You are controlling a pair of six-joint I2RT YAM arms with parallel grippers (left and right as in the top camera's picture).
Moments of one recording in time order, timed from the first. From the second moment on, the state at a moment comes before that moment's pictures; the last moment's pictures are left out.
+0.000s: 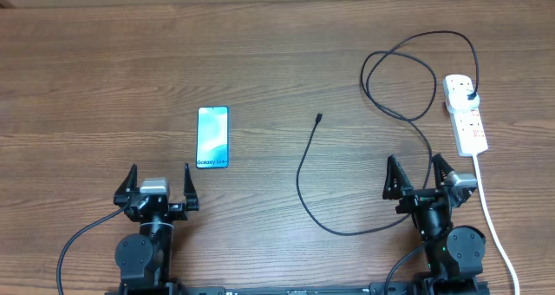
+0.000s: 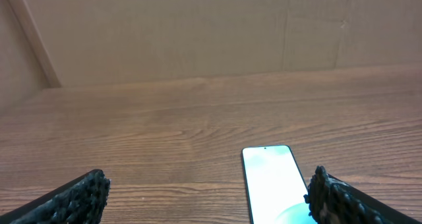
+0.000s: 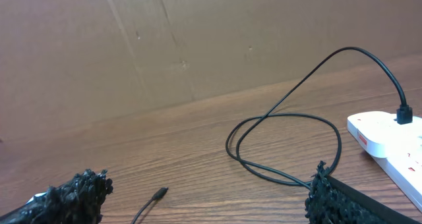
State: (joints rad) left arm 0.05 0.02 0.01 -0.08 0.01 0.07; right arm 0.08 0.01 0.02 -0.03 -0.04 0.28
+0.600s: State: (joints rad) left arm 0.05 0.02 0.01 -0.08 0.02 -0.02; right arm 0.08 0.01 0.02 -0.03 -0.04 0.28
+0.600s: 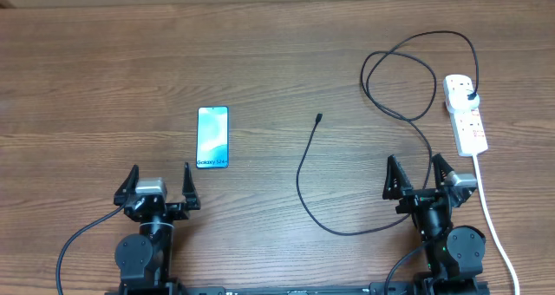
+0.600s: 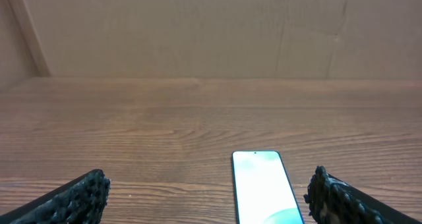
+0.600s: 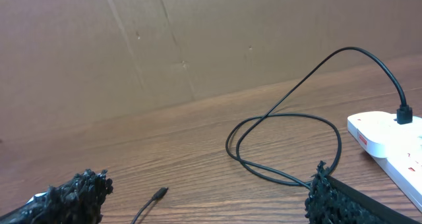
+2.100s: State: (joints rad) left arm 0.05 0.76 0.93 -0.59 0.17 -0.03; right arm 0.08 0.01 0.02 -0.03 -0.04 0.28
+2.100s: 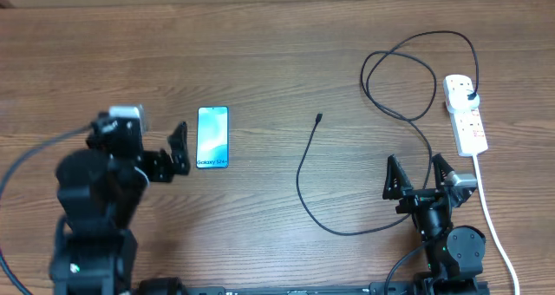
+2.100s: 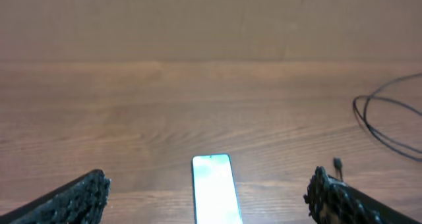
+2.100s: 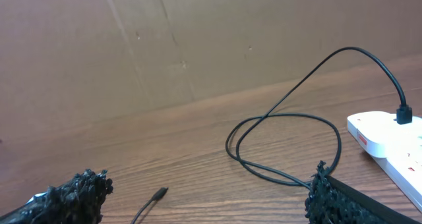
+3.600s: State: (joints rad) left arm -0.15 1.86 1.69 -1.31 0.10 -0.17; right arm 0.08 0.01 0.02 -0.03 -0.04 0.28
